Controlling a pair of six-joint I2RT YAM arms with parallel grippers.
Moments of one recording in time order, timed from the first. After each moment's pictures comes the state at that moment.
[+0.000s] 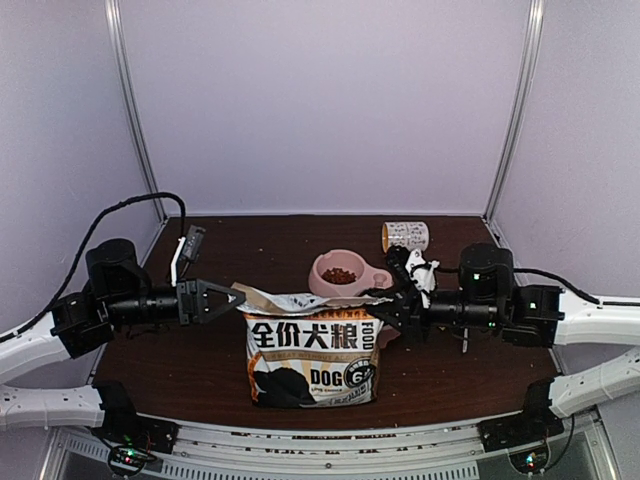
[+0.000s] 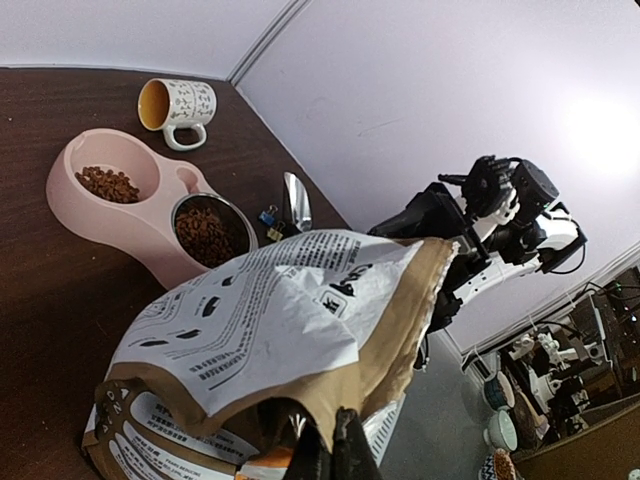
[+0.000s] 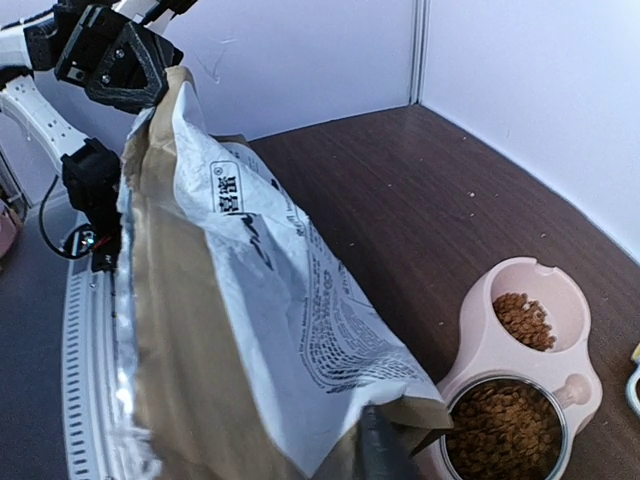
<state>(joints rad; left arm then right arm) -0.81 0.73 0.61 -0.08 0.40 -0.68 1.02 1.04 0.71 0.01 -0.08 -0.01</state>
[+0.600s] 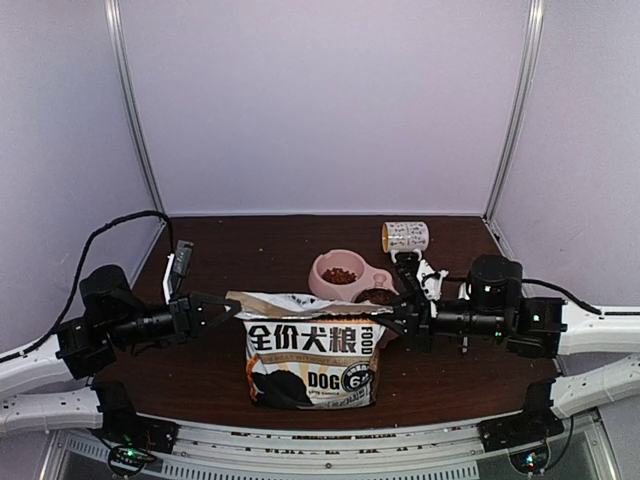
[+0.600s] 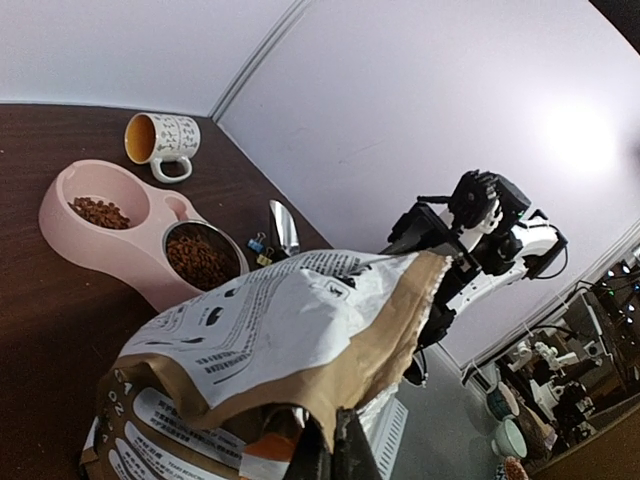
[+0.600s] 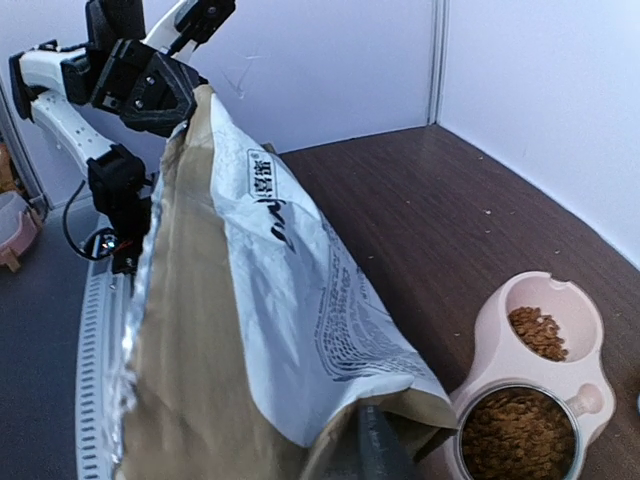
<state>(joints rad) -0.85 0.61 0.43 0.12 0.34 -0.69 1.03 0.98 0.59 0.16 -0.15 -0.01</state>
